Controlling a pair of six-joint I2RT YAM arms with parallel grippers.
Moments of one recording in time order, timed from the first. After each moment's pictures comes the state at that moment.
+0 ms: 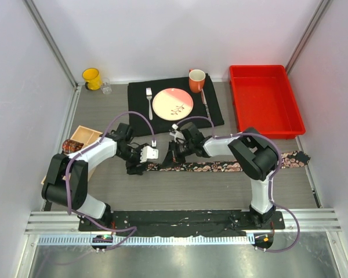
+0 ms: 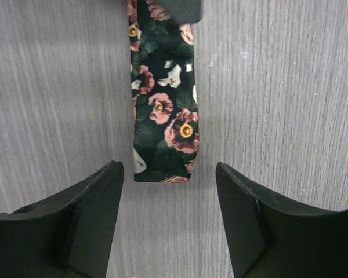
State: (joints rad) left arm -0.31 1.50 0.83 -0.68 0.59 1.21; right arm 0.69 1.95 1.00 0.15 -0.76 0.80
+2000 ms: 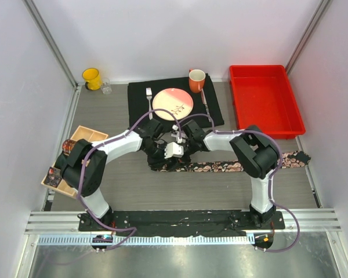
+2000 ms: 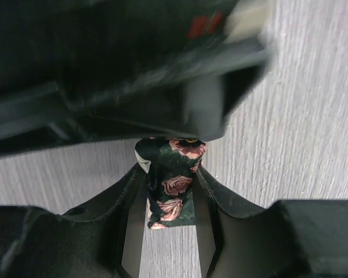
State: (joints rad) left arm -0.60 1.71 1.06 -0.65 0.46 0.89; right arm 0.66 1.99 1.11 -0.14 -0.78 0.58
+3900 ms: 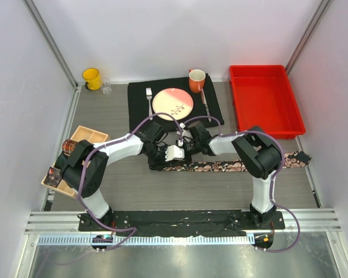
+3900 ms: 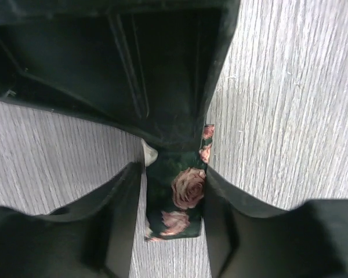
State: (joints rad) left arm -0.63 1.70 1.00 -0.56 0.40 0.86; right arm 0.63 1.95 0.97 0.16 -0.80 0.78
